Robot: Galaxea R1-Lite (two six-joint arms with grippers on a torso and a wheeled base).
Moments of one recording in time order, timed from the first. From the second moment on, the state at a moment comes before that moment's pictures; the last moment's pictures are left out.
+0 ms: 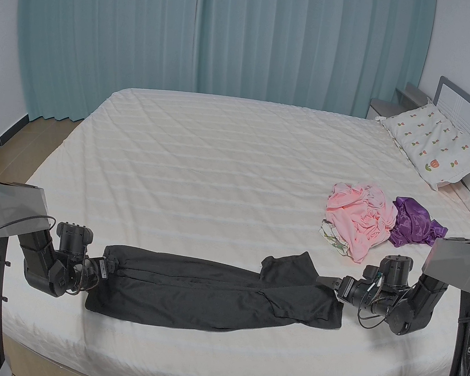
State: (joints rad) left arm 0.01 2.39 -0.74 -0.94 0.13 -0.30; right arm 0.10 2.44 -0.75 -1.15 0.40 0.52
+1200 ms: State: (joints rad) left arm 0.11 2.21 -0.94 -0.36 -0.18 -0.34; right arm 0.15 2.42 -0.33 -1.55 0.31 0.73
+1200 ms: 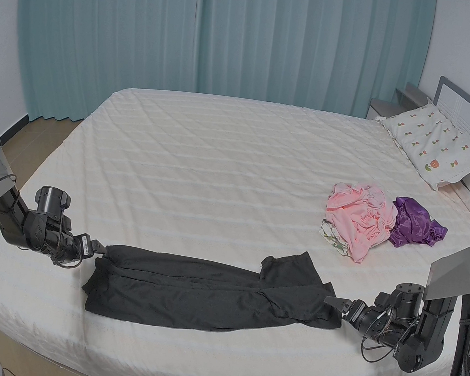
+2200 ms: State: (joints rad) left arm 0.03 2.42 -1.00 -0.57 -0.16 -0.25; right arm 0.18 2.46 -0.33 -1.55 0.31 0.72
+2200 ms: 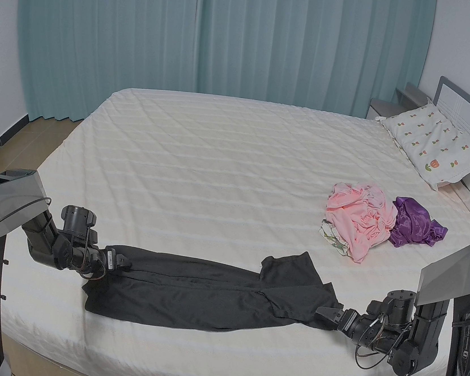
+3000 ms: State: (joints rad) left arm 0.04 2.35 -0.92 -0.57 -0.15 -0.26; right arm 0.18 2.46 -0.33 -1.55 0.31 0.72
